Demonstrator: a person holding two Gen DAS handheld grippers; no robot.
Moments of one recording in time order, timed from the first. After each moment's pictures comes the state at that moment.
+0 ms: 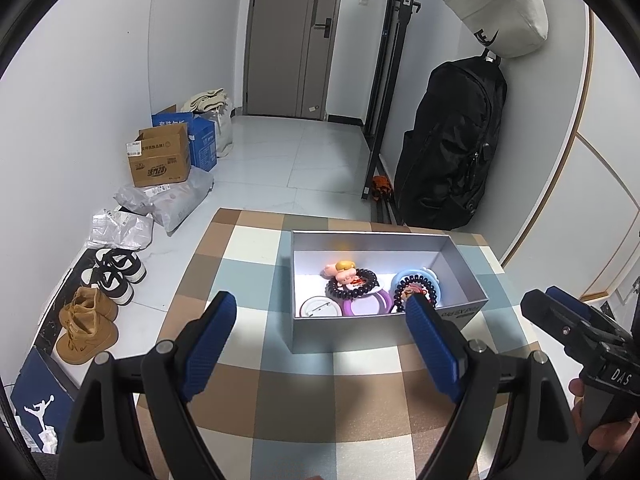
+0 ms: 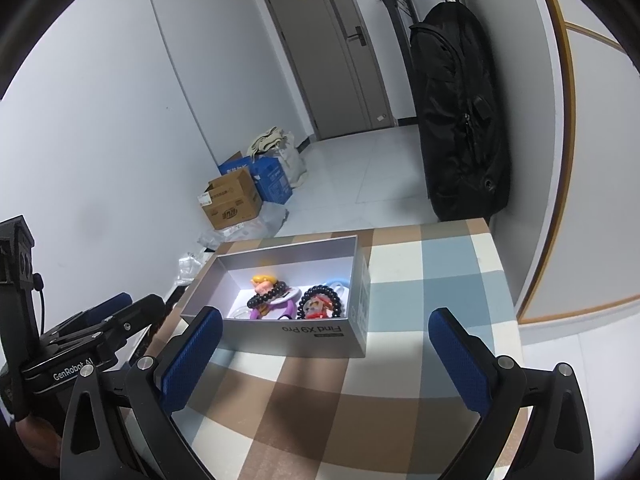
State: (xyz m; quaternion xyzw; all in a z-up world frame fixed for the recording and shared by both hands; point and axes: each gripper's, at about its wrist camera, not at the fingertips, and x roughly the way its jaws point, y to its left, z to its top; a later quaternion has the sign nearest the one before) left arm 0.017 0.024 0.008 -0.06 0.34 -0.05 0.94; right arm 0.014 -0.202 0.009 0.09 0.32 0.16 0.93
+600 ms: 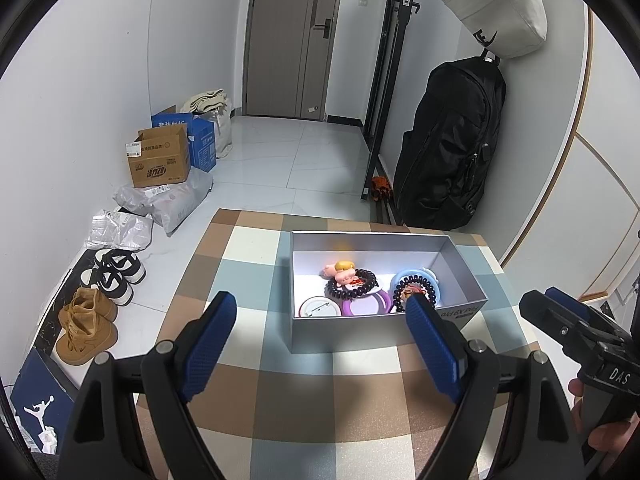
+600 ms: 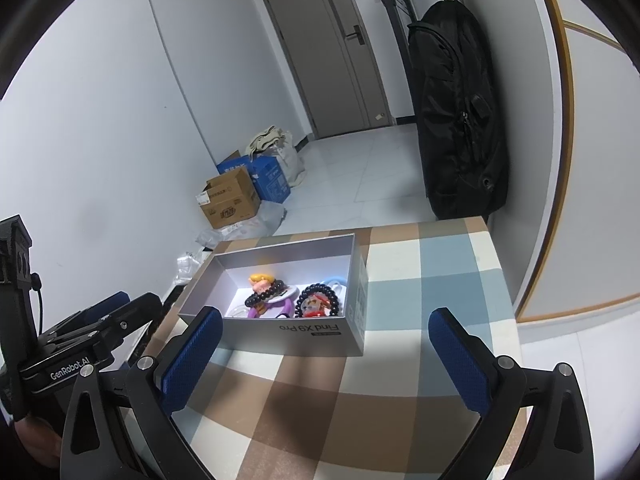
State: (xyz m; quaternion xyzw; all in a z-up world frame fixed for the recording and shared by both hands) left arm 0.017 0.024 0.008 -0.06 0.34 -0.05 0.94; right arm 0.011 -0.204 0.008 0.09 0.32 0.16 0.93
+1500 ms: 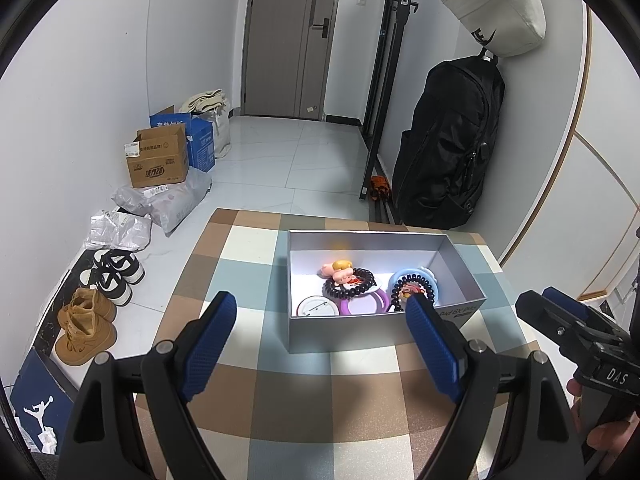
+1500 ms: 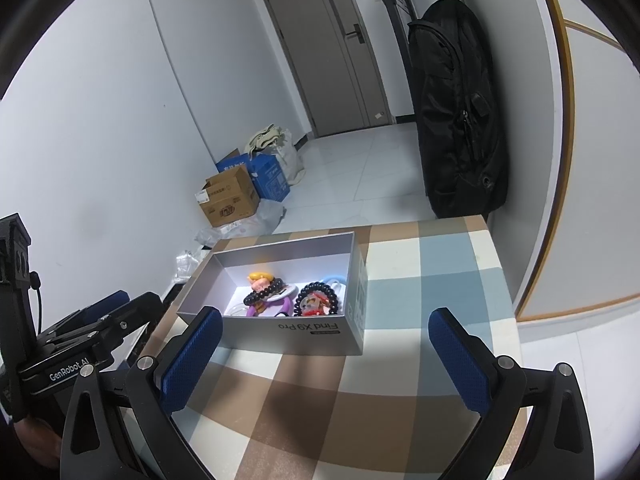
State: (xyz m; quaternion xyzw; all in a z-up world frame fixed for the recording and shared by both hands) left arm 0.018 0.023 0.010 -0.06 0.34 -0.05 0.94; right arm 0.012 -0.202 0.008 0.09 0.32 0.16 0.93
